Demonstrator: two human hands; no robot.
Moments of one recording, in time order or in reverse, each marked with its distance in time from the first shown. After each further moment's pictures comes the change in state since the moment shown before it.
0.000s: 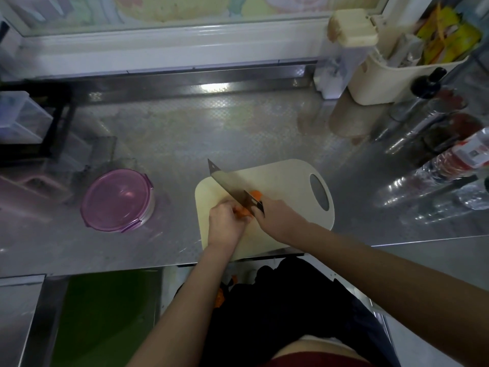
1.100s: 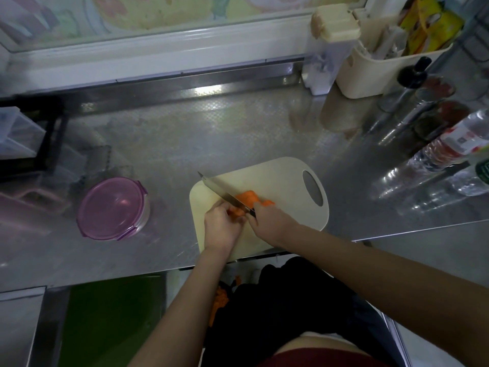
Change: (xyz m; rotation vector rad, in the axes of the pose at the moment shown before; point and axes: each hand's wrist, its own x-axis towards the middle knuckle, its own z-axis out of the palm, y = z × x) left_hand -0.005 0.005 0.002 -0.005 0.071 0.027; right_hand -0.005 0.004 0.008 -0.047 -0.049 0.049
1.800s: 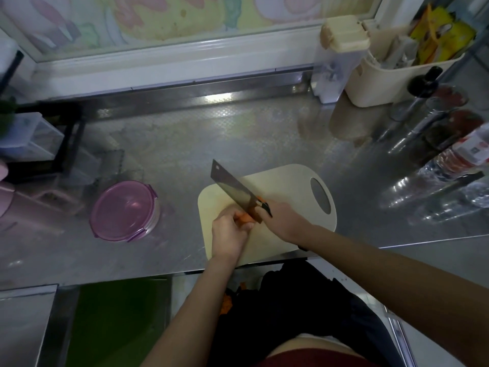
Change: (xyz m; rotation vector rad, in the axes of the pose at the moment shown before) left_hand -0.004 -0.006 0.002 -0.047 -0.036 -0.059; right_hand 0.002 0.004 -0.019 0.232 0.024 -0.034
